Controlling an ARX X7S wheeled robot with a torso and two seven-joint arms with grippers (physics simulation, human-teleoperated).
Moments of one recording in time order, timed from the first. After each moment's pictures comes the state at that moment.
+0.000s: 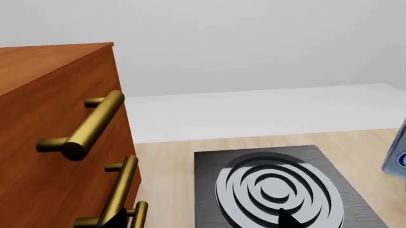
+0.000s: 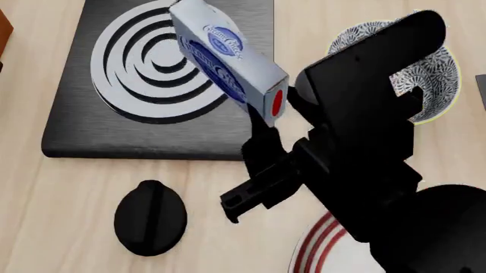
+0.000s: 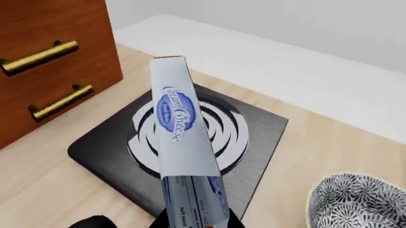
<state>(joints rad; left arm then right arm) -0.58 -0.73 -0.27 0.84 -1.32 -1.05 -0.67 1.01 0.48 -0.03 -0.61 1.13 1.47 0.25</state>
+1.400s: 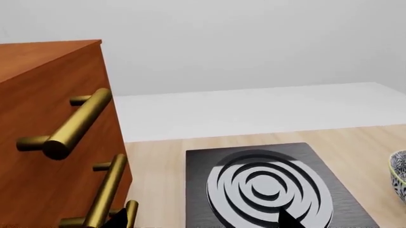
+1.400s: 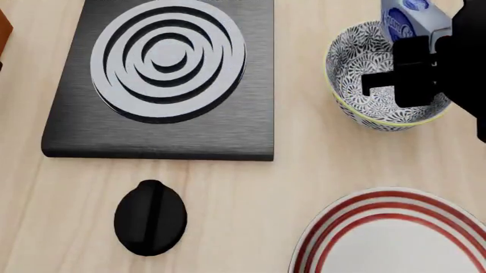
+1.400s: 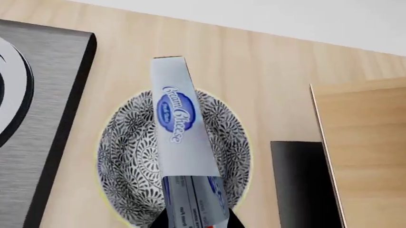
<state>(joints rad) -0.60 -0.74 -0.22 0.84 -1.34 -1.03 -0.70 1.48 0.60 -0.32 0.18 1.16 1.55 0.62</state>
